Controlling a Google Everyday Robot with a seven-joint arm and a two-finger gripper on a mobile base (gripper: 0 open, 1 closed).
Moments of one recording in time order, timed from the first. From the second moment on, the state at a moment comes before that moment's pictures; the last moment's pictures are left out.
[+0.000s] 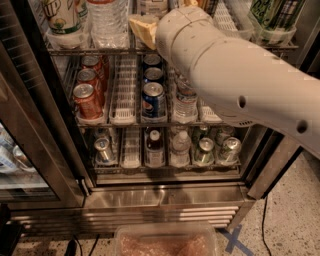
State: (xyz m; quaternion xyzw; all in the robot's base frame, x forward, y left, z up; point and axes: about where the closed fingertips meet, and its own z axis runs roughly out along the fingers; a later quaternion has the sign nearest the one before) arm 0.612 -0.010 1.084 -0.22 0.64 0.02 0.74
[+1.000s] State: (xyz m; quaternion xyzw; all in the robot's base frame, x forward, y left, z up) arm 0.626 0.000 1.072 -0.20 0.65 0.04 0.73
